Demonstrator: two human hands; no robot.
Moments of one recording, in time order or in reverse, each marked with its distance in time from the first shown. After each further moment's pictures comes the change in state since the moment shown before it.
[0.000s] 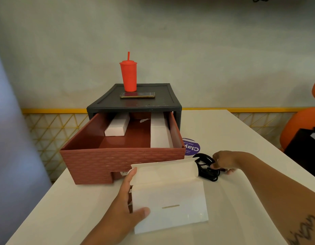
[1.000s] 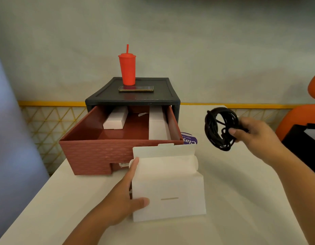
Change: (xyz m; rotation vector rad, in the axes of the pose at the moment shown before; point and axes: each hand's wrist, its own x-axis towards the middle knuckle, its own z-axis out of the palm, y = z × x) left_hand 0.004 0.016 -0.004 0.130 -0.098 -0.144; right_hand -0.126 -0.011 -0.023 0.514 0.687 -0.568
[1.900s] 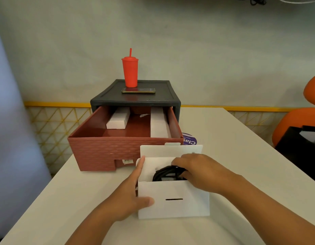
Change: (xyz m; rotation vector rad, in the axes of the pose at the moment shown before) left_hand -0.012 0.008 0.005 0.074 -0.039 -0.001; right_hand -0.049 -0.041 0.095 -0.674 -0.559 -0.363
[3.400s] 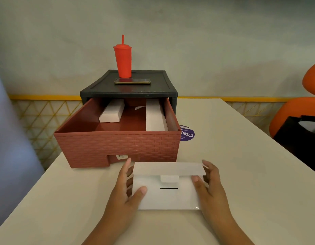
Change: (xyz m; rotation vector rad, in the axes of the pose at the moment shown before) left_hand 0.002 -0.036 0.028 -0.145 0.340 0.211; right_hand -0.043 -0.003 0.093 1.050 0.588 0.553
